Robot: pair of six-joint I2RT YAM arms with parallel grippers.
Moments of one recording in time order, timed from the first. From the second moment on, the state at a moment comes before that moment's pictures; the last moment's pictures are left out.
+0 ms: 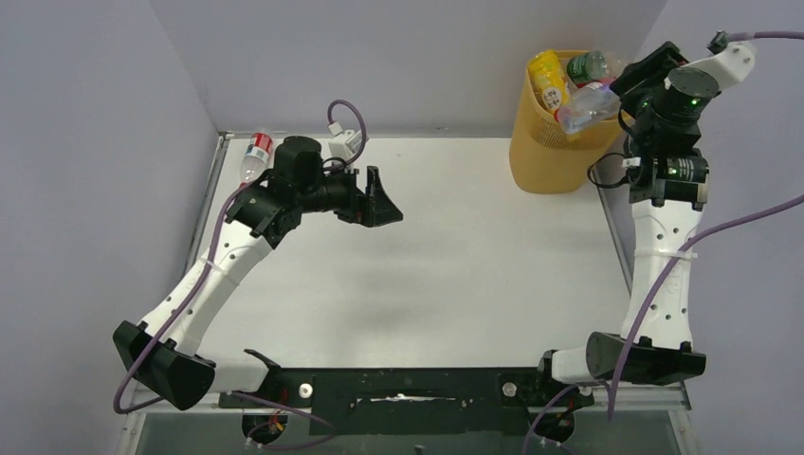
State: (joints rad) left arm -0.53 1.32 1.41 -0.58 0.53 -0.43; right arm -0.12 1.38 1.88 -0.54 0.14 0.42
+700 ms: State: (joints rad) left arm -0.45 1.28 1.26 -0.51 0.63 -0.41; right arm -0.17 1.50 1.77 -0.07 0.77 0.28
